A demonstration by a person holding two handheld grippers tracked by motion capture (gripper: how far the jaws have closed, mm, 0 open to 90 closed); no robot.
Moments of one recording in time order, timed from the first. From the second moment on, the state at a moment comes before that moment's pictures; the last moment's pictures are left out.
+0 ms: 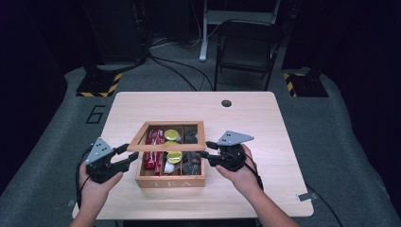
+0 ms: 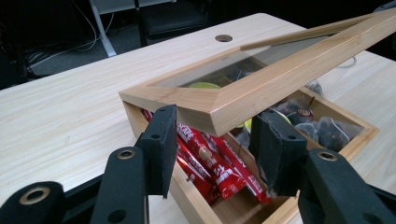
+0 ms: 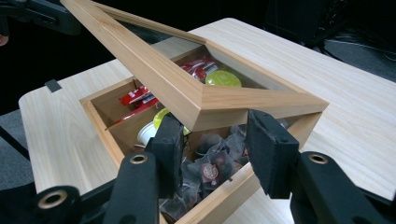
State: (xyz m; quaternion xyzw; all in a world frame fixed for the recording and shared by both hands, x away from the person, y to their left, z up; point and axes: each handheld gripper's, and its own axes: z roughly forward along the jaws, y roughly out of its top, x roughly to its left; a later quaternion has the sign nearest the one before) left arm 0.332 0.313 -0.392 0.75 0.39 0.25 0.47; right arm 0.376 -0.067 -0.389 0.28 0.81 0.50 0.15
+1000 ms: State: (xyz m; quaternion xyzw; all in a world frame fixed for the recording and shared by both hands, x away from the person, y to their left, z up) left arm 0.321 0.315 -0.431 0.76 0.40 0.23 0.47; right arm 0.358 -0.068 -0.426 0.28 0.81 0.49 0.14
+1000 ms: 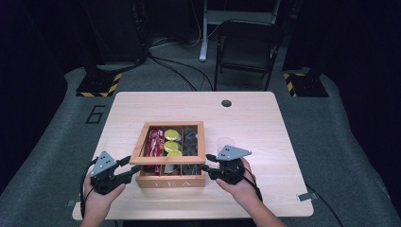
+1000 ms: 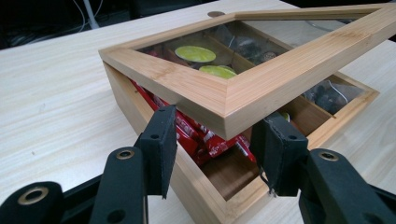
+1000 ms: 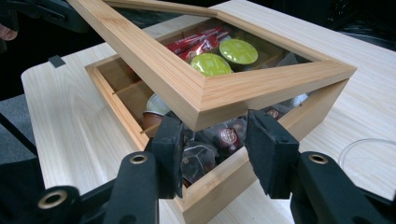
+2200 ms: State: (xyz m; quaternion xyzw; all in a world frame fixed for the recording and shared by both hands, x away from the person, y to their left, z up) left arm 0.319 0.315 -0.458 0.79 0.40 0.18 0.44; right arm 0.355 -0.064 -0.455 0.28 0.84 0.46 0.10
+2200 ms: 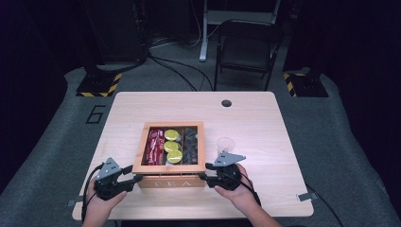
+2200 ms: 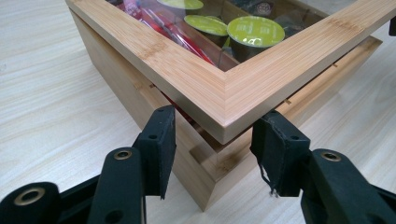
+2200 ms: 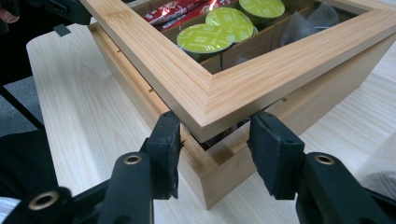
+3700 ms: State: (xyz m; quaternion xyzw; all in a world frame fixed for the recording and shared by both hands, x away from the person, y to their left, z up) left arm 0.323 0.319 -0.453 0.78 0.41 0.17 0.44; right arm 0.363 -0.069 -0.455 0.30 0.83 0.46 0.09
